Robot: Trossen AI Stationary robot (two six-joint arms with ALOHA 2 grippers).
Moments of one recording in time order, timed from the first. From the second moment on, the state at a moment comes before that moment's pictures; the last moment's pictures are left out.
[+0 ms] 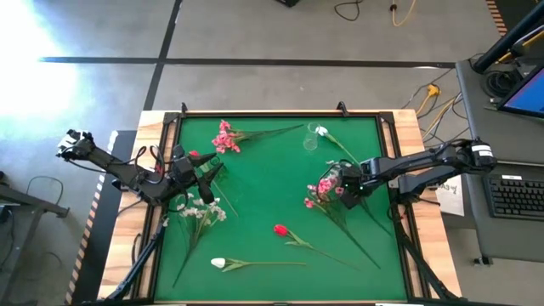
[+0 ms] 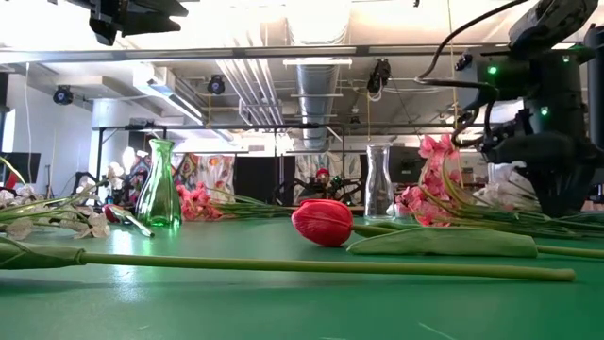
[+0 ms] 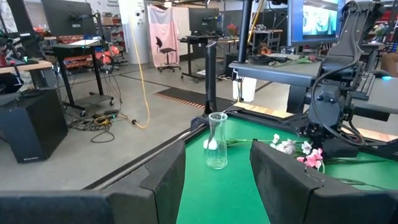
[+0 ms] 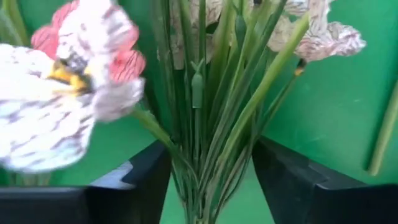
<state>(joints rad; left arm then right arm) -0.48 0.77 0.54 0.12 -1.11 -0.12 -0.06 1.27 0.55 -0.84 -0.03 0.88</state>
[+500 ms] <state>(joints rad) -0.48 0.77 0.54 0.13 -1.11 -0.12 -0.06 1.16 0.55 -0.88 -0.06 0.94</state>
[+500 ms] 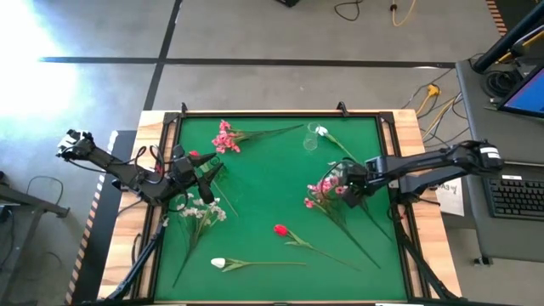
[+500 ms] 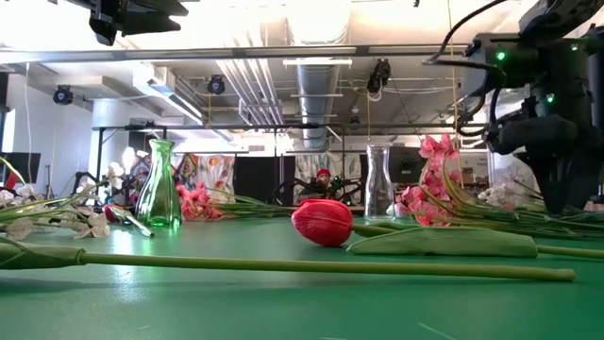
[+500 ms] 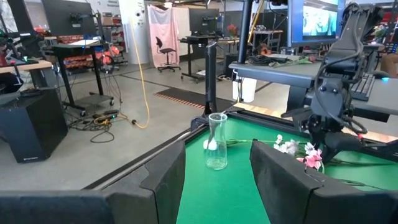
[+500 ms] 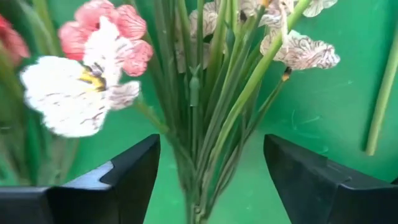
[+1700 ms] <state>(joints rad) -0.48 0.77 0.54 0.11 -1.11 -0.12 0.06 1.26 0.54 -0.83 0.03 1.14</state>
